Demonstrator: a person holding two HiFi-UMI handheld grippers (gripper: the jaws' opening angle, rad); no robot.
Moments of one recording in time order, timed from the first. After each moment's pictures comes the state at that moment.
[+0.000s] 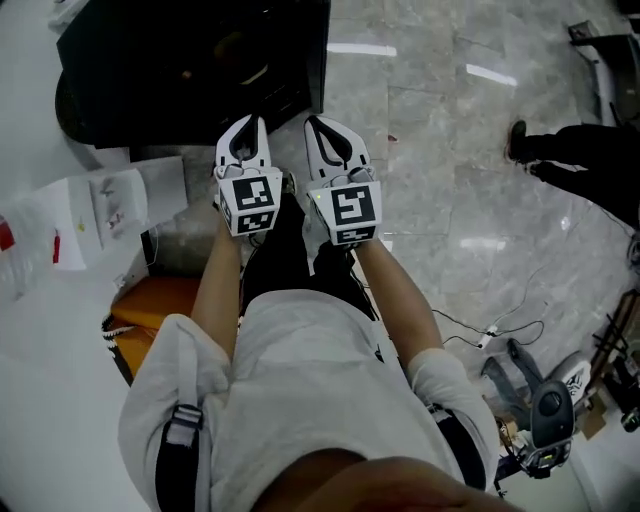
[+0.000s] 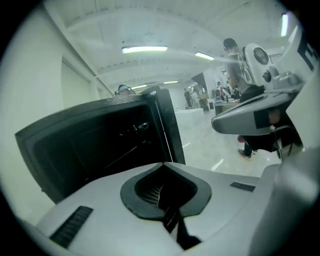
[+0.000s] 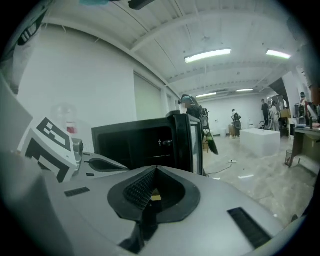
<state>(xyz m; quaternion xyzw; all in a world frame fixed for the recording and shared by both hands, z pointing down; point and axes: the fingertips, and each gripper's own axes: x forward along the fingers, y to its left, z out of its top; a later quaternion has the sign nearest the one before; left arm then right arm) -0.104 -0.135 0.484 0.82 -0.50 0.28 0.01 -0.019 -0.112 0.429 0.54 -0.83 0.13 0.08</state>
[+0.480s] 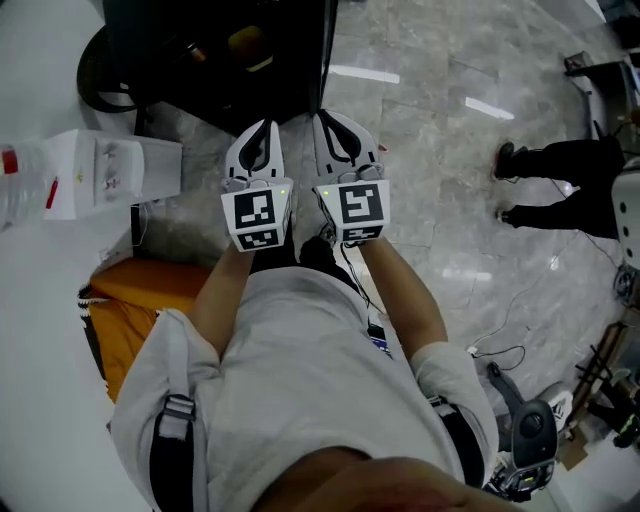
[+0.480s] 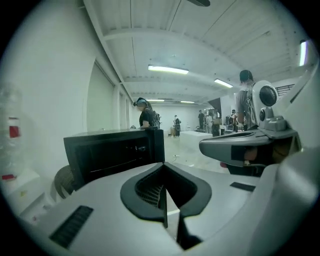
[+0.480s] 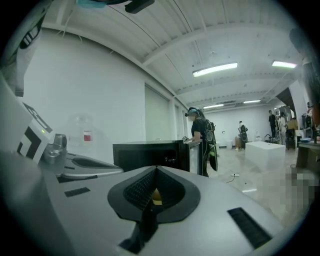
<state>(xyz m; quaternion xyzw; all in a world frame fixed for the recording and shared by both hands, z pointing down) -0.062 -0.015 0.365 0.82 -0.56 0.14 0.05 0.011 -0.020 0.339 0.52 -0.85 0.06 0.07</state>
